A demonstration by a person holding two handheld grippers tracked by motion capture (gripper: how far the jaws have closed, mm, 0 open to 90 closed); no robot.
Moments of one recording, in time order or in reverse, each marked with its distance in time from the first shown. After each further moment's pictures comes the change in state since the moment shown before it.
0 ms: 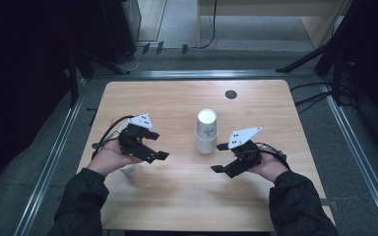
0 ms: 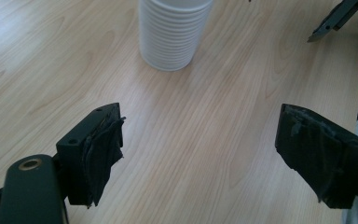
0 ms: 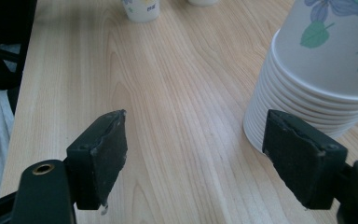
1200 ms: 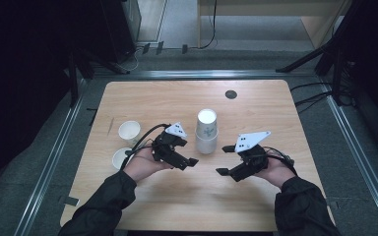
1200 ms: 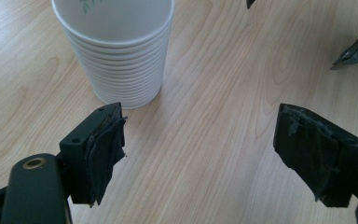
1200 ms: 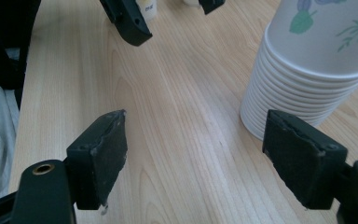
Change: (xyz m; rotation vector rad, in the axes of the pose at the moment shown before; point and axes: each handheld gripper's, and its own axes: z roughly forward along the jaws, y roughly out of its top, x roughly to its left) left arm -0.034 0.023 0.067 -0.005 0.004 0.019; right arm 0.009 -0.008 -0.015 -0.016 -0.032 0.004
